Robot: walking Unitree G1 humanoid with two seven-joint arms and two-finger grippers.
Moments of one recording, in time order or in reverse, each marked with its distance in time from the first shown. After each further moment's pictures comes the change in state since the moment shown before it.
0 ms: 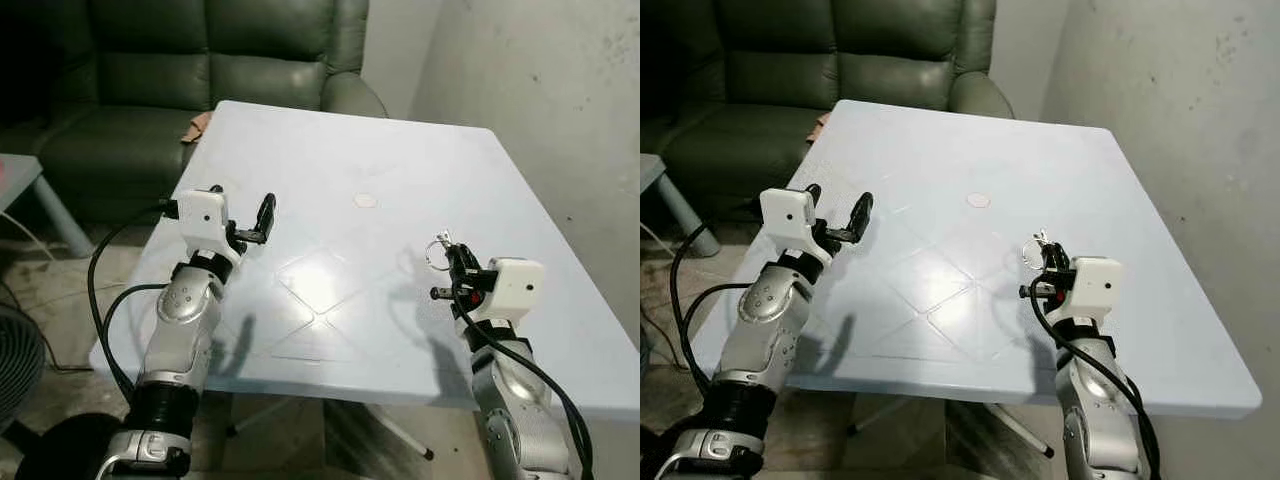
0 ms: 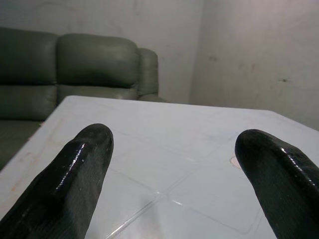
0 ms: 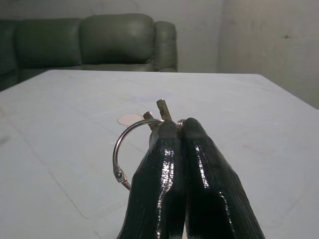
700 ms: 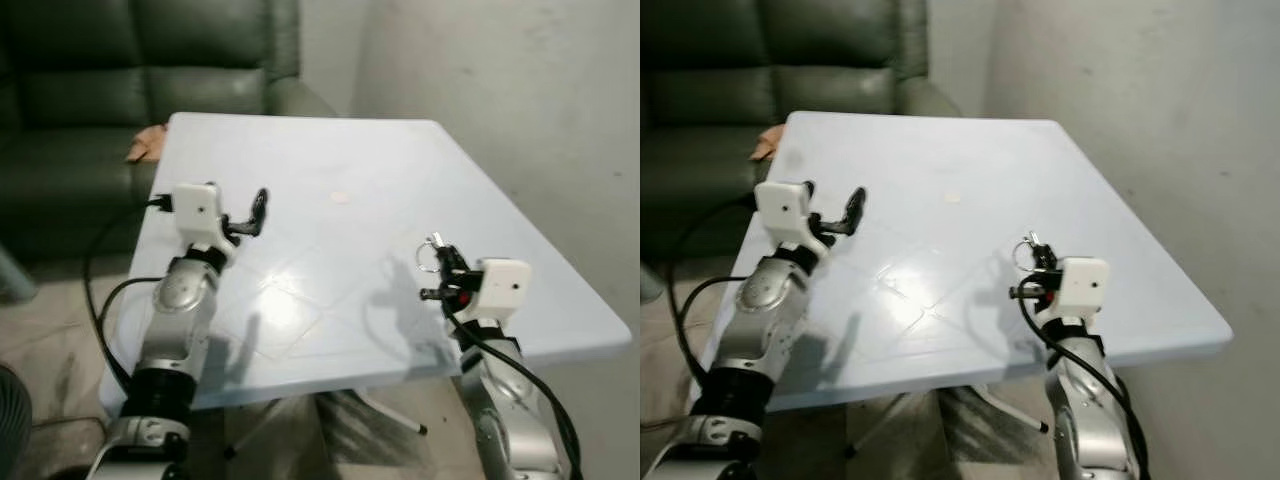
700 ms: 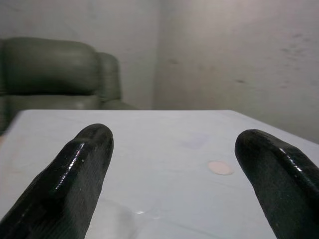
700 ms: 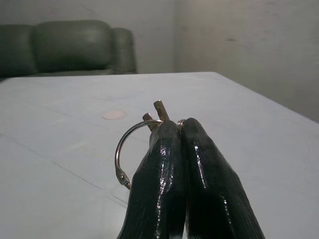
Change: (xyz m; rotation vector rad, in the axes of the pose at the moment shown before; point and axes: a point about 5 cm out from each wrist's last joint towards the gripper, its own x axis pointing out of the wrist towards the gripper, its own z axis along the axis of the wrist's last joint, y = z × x) left arm 0.004 0.009 0.002 0.001 0.006 0.033; right arm 0.000 0.012 -0.004 0.001 0.014 0.021
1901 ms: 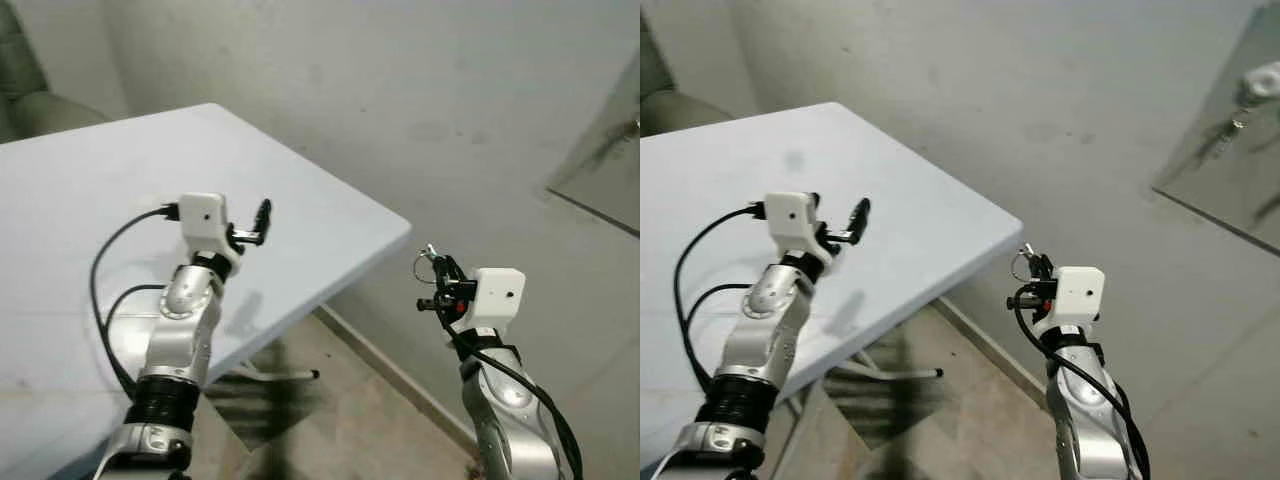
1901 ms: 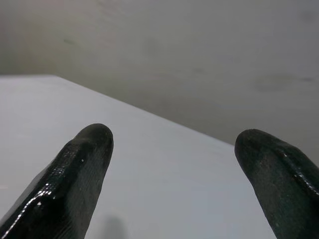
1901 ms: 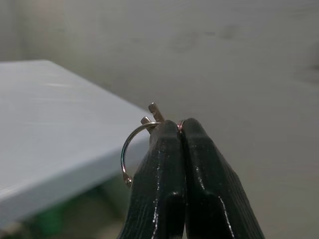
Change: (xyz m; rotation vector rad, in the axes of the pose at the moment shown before) left arm -0.006 -0.010 -0.016 -0.048 0.081 0.013; right arm -0.004 -0.008 -0.004 -0.042 0.035 -0.004
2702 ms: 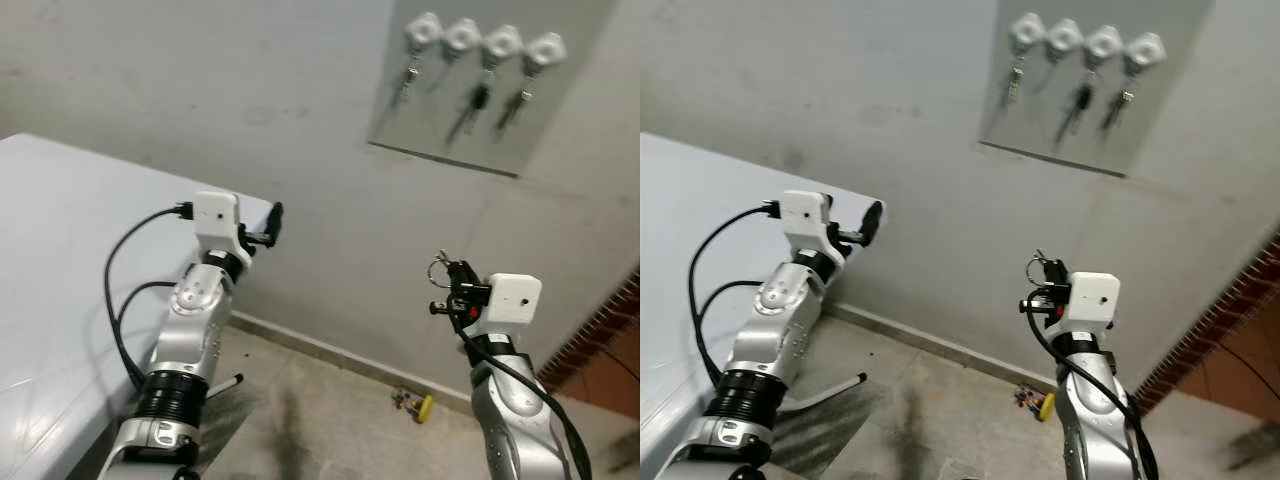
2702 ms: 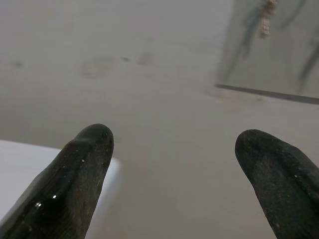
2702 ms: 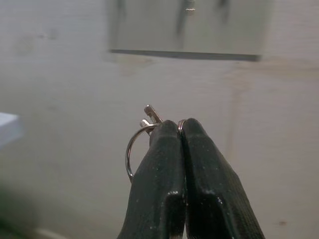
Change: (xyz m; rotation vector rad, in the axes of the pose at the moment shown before) left arm 0.009 -0.007 0.002 0.008 0.016 -0.030; right arm -0.006 -0.005 0.002 0.011 -0.012 -0.054
